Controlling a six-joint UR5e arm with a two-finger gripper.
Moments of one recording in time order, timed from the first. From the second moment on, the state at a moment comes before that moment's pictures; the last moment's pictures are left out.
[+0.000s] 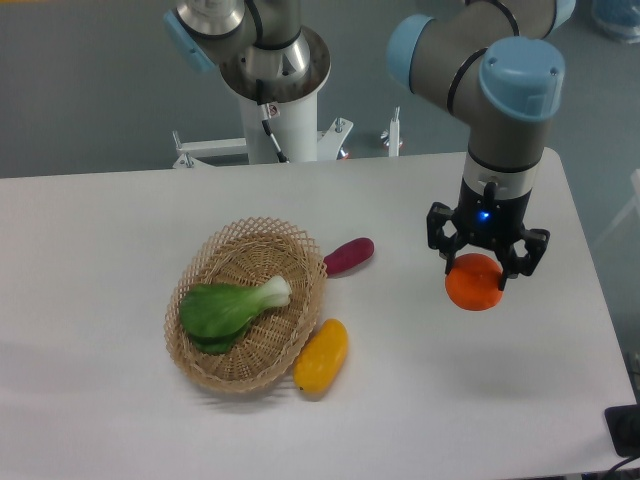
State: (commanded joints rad) arm 2.65 -1.88 -1.47 -1.12 1.46 1.10
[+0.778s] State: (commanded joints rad) arm 2.75 -1.88 -1.54 -1.12 1.47 1.35
